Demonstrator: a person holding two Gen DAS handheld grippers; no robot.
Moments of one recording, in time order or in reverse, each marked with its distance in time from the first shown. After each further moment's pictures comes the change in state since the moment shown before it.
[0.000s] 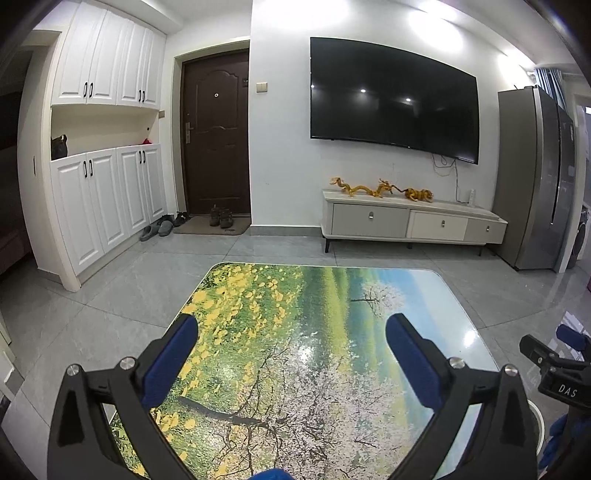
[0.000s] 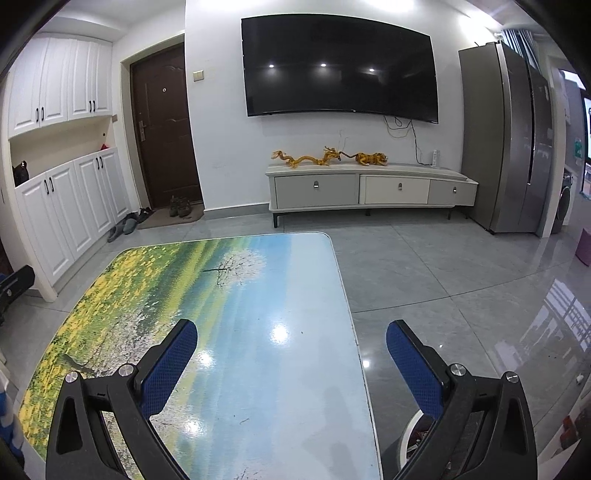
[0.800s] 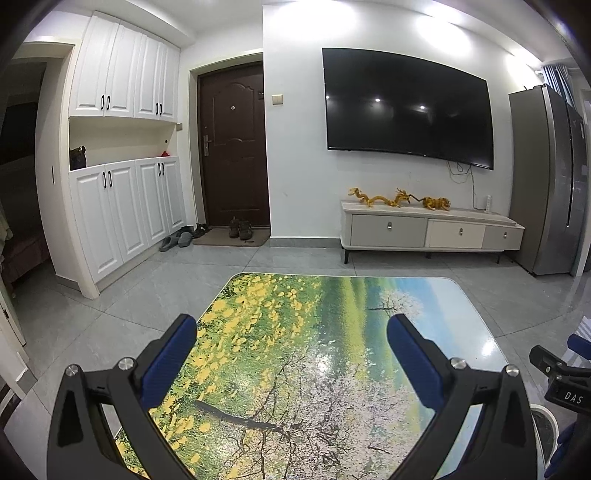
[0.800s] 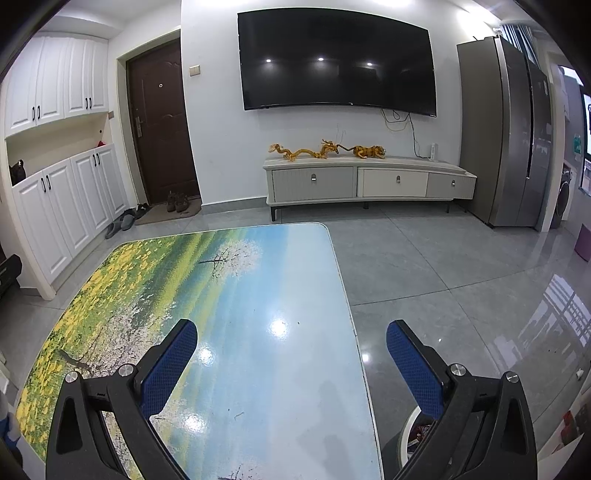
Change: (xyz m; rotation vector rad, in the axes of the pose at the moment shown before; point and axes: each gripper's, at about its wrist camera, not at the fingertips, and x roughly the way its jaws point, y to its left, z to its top) left arm -0.007 -0.004 -0.007 0.008 -0.051 0.084; right arm 0.006 -0.003 -0.006 0.011 0.020 -0.004
